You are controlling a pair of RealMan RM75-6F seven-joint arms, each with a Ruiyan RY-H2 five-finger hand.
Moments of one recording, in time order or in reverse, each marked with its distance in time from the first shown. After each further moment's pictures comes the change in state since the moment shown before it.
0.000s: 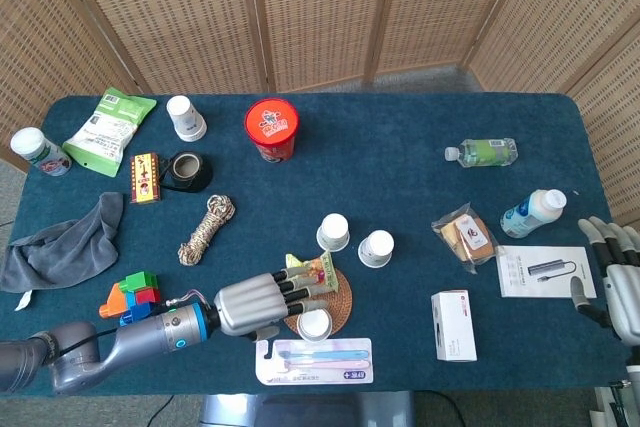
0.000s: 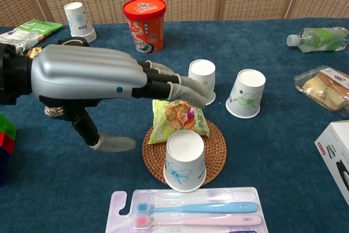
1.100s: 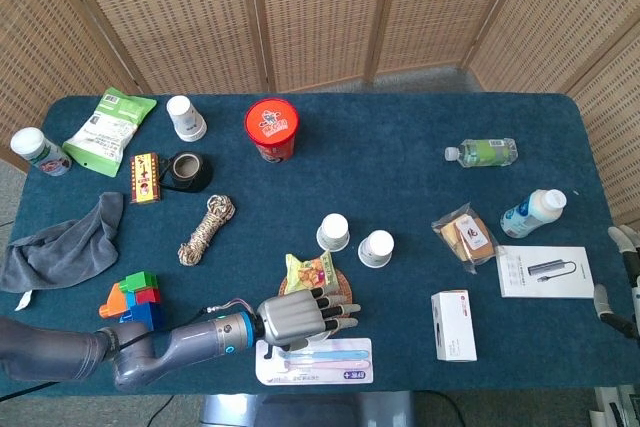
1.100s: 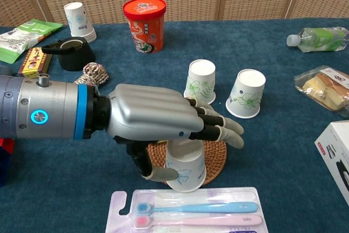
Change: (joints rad) left arm -0.081 -0.241 -0.071 0.099 -0.210 -0.170 0.212; right arm -0.048 0.008 -0.011 0.047 0.009 0.045 0.101
